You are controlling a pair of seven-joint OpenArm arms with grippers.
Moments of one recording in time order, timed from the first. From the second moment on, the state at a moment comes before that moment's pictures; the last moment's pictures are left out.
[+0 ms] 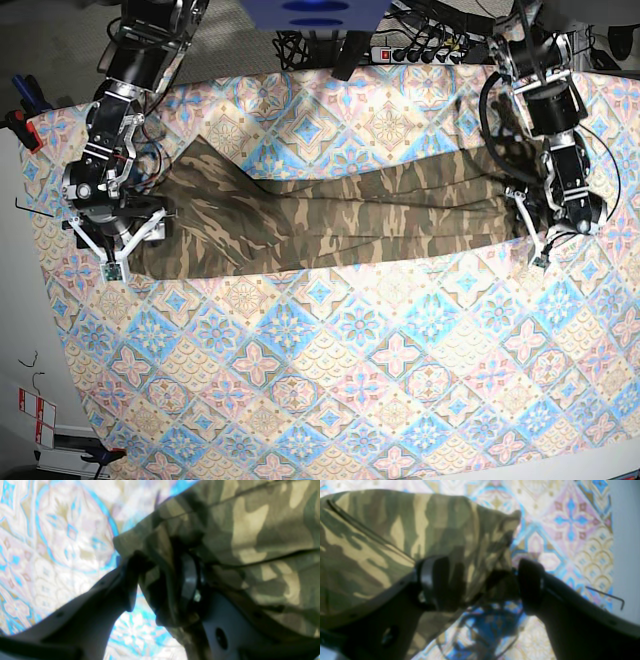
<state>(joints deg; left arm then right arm) -8.9 -16.2 -25.0 64.3 16.2 -42.2 52.4 0.1 2.7 25.5 90.4 -7.8 28.2 -48.8</state>
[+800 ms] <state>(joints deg) 4.6 -15.2 -24.7 103.1 16.5 -42.6 66.9 -0.2 2.8 25.5 90.4 -7.8 28.1 -49.3</state>
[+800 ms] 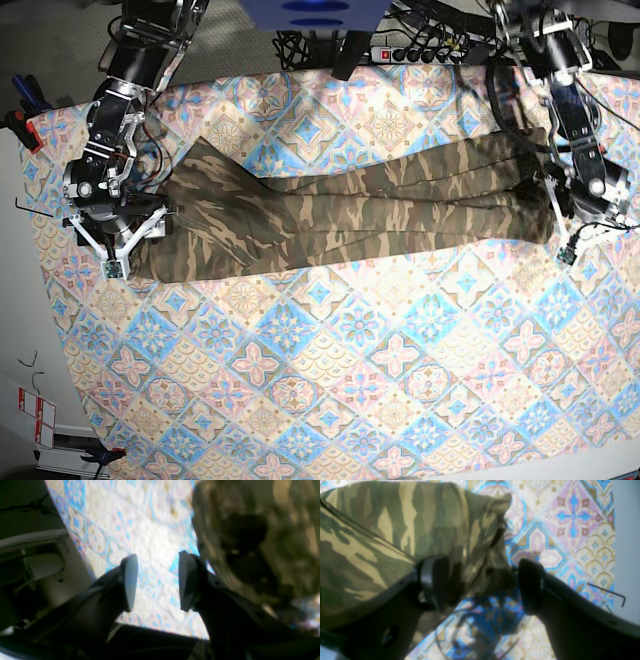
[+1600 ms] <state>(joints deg) 13.9 -18.7 -47.5 81.1 -33.5 -42.2 61.6 -3.5 3.0 18.4 90.2 -8.2 28.6 -49.1</state>
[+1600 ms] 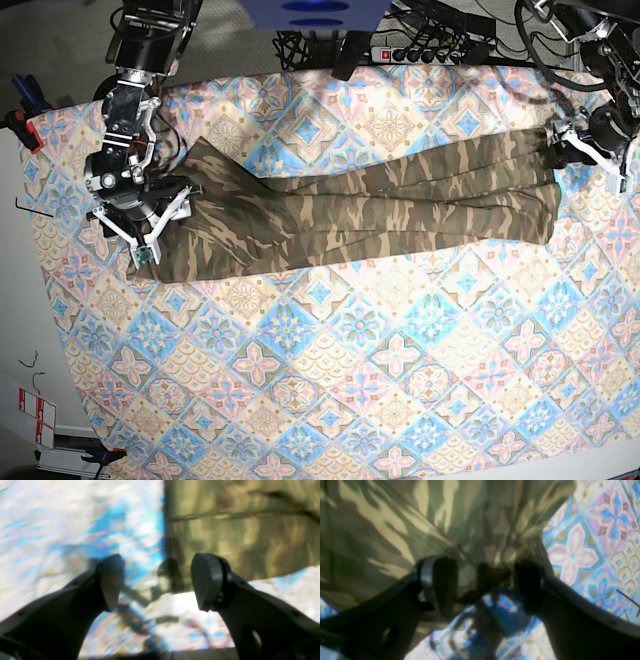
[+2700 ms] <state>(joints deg) 5.1 -19.0 -37.6 55.1 -36.8 -42.7 38.3 -3.3 3.4 18.7 90.2 -8.2 28.6 -48.8</state>
